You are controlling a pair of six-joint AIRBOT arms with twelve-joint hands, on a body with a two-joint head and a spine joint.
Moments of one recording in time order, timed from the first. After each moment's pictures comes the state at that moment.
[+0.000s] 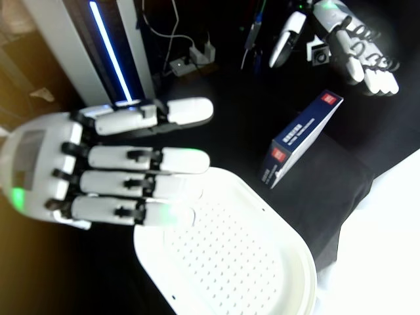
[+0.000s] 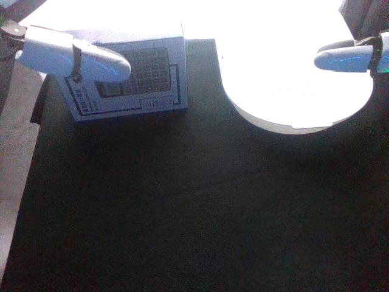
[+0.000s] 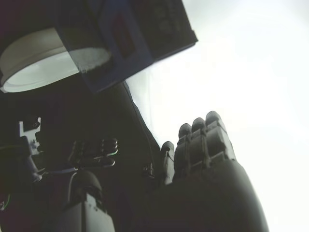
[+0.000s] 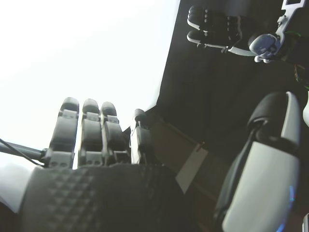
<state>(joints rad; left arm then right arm) 0.41 -0.90 1.21 -0.01 -0.70 0.94 -0.57 -1.02 1.35 -0.03 1.14 -0.43</state>
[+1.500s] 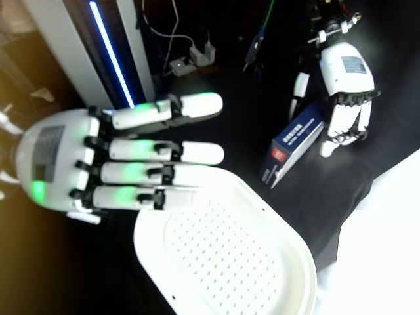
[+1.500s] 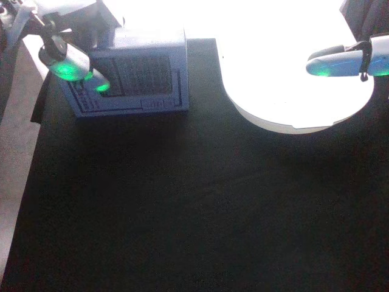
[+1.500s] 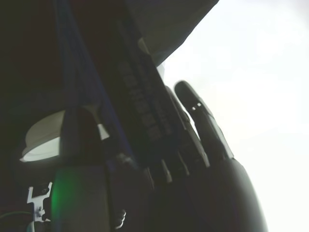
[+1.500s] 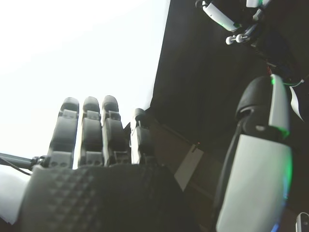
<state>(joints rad) 0.25 -1.08 1.39 0.16 -0.22 0.93 -0.56 -1.04 1.35 -0.05 1.14 -0.43</state>
